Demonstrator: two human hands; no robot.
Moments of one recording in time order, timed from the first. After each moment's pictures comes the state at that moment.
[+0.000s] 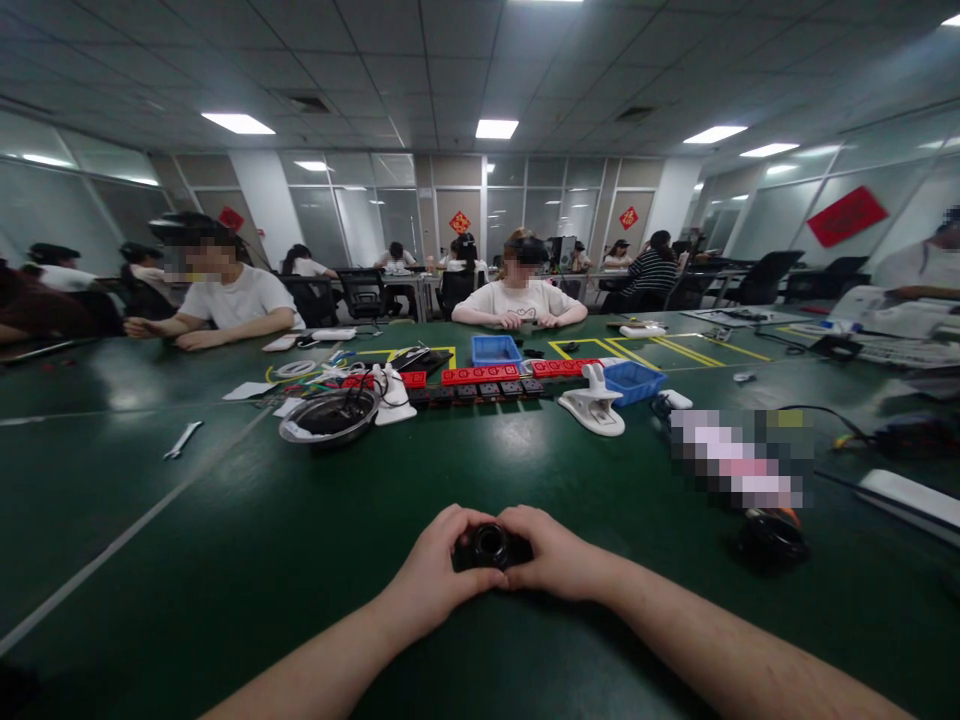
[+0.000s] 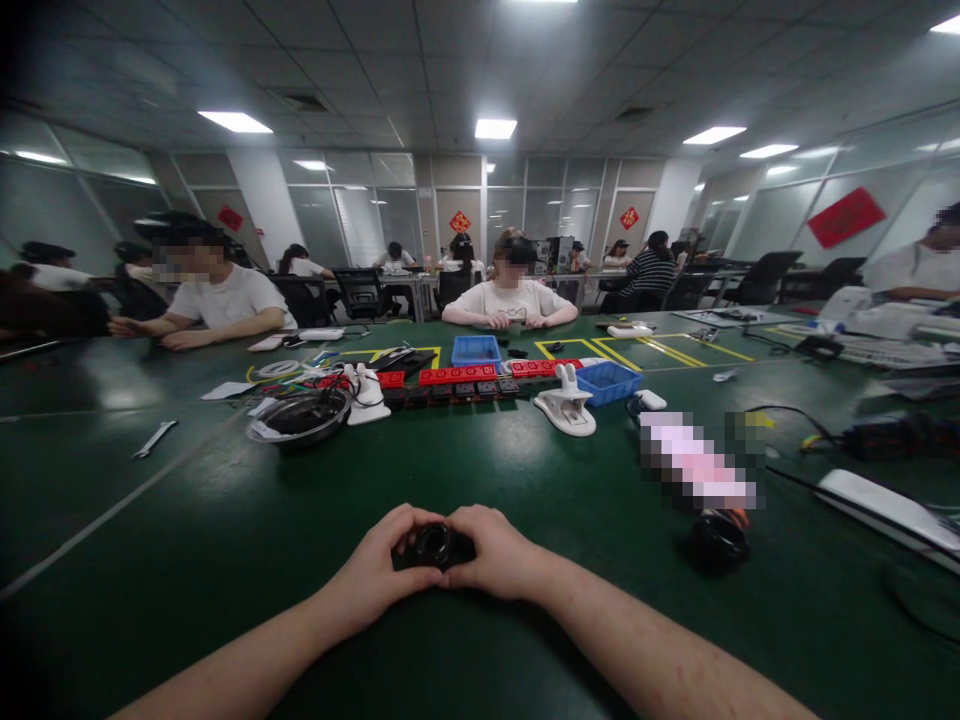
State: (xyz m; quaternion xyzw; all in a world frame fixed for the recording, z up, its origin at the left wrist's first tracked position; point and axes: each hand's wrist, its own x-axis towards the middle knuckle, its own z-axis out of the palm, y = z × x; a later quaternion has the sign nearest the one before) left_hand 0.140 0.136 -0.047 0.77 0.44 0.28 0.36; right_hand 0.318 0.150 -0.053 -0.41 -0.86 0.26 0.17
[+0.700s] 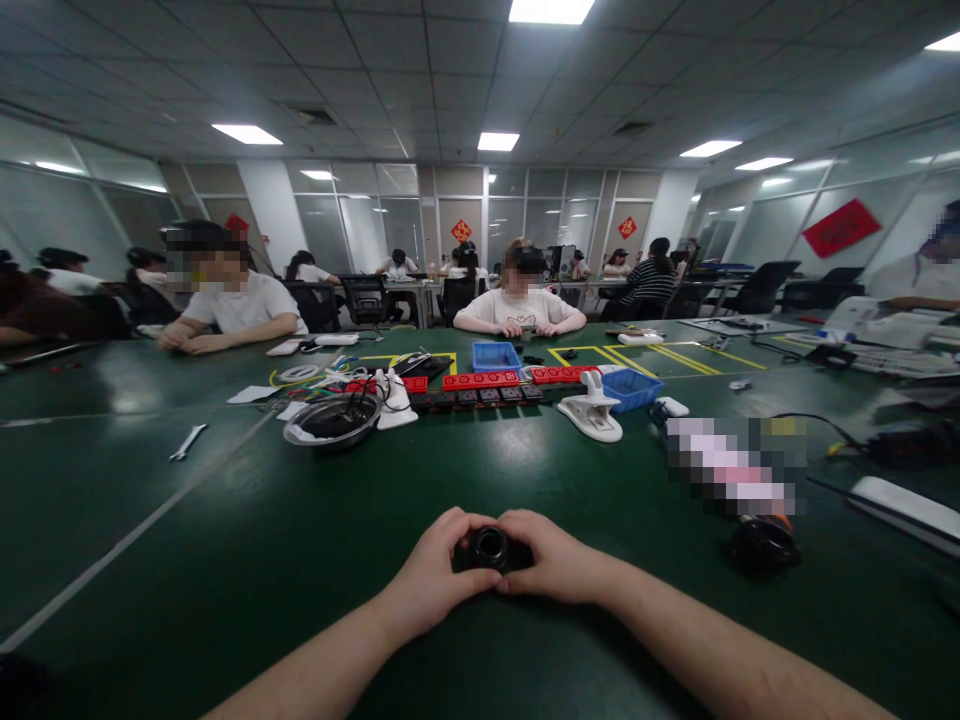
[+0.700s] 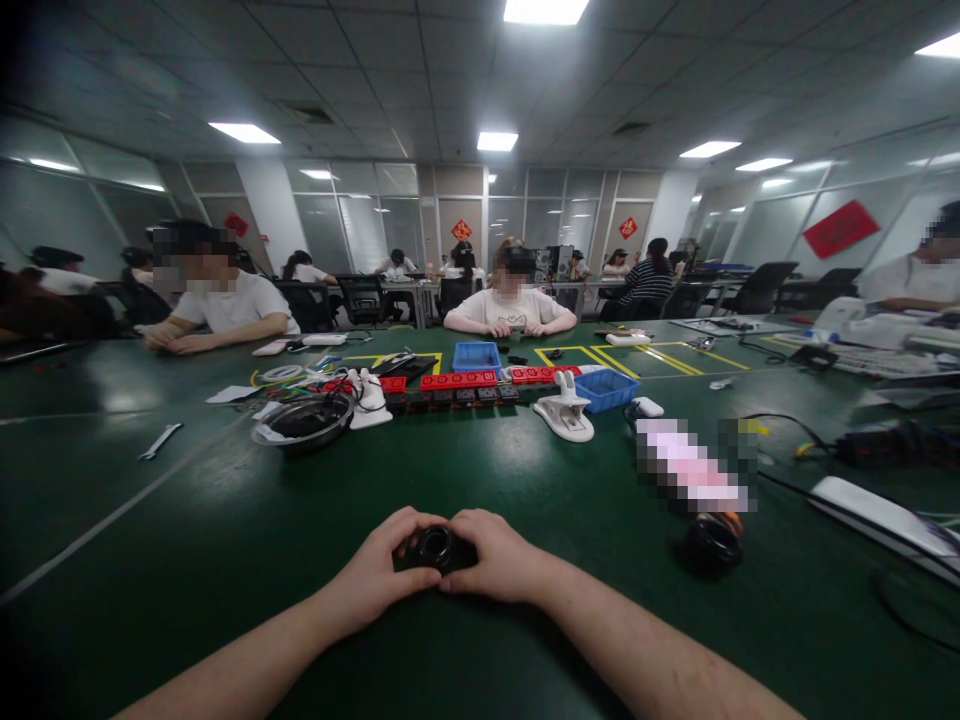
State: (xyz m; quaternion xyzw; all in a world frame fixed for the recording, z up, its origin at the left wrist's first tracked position) left_hand 0.138 0.135 -0.041 0.78 0.43 0.27 0.37; right_hand 0.320 0.144 -0.047 -0.38 -0.87 0.24 0.17
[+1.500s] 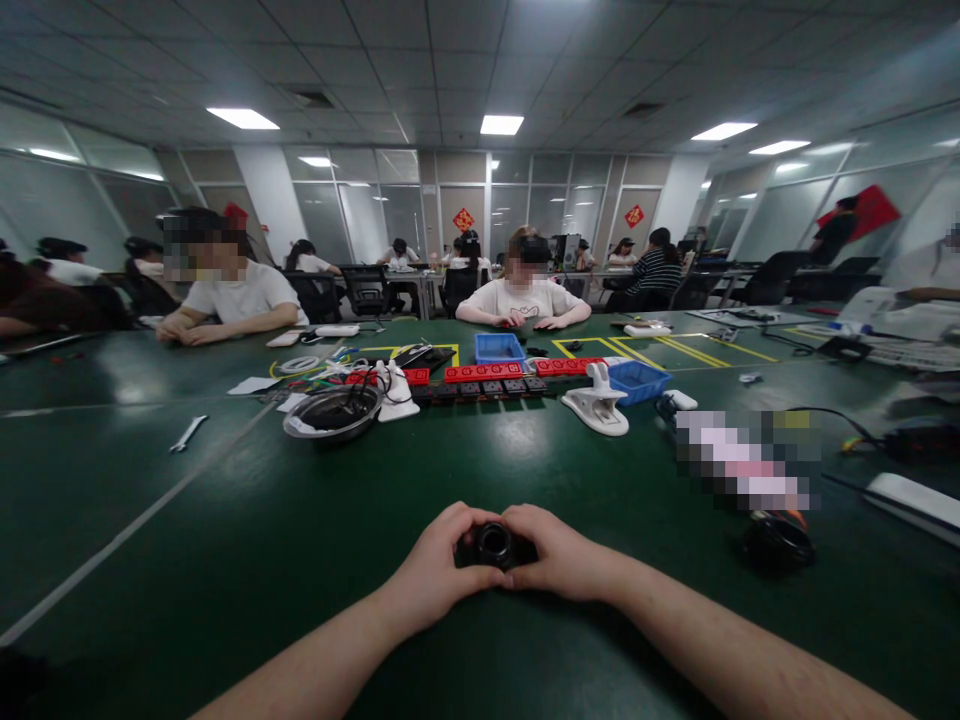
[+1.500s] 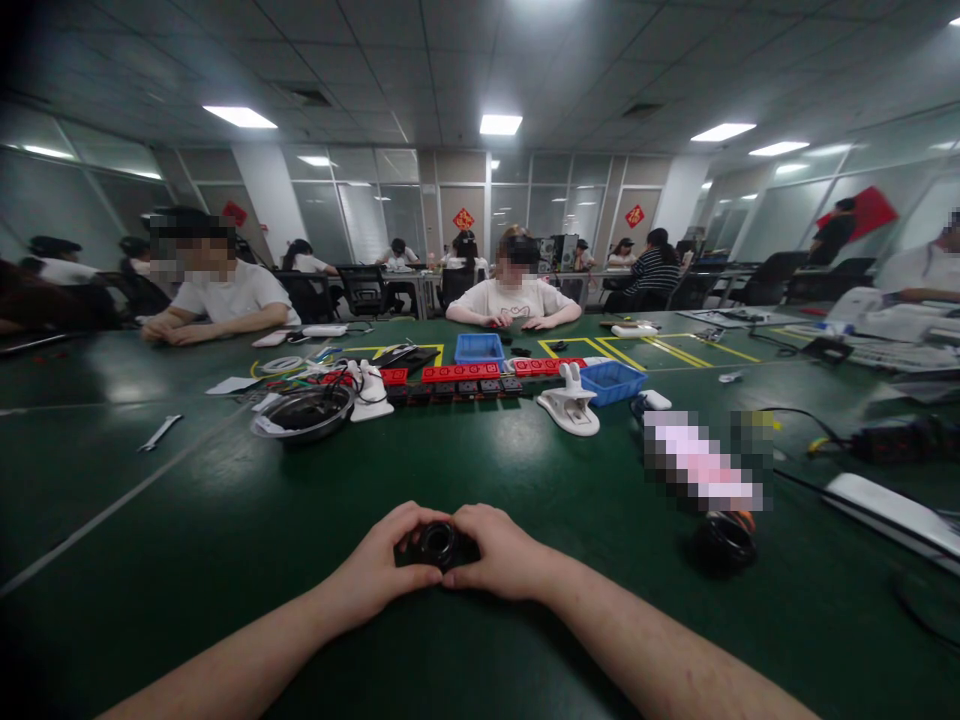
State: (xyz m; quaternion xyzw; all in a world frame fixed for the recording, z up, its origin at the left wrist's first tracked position) left_hand 0.137 0.139 -0.046 0.78 0.42 0.27 0.38; right_hand 0.320 0.149 -0.047 -0.39 -0.87 0.25 0.16
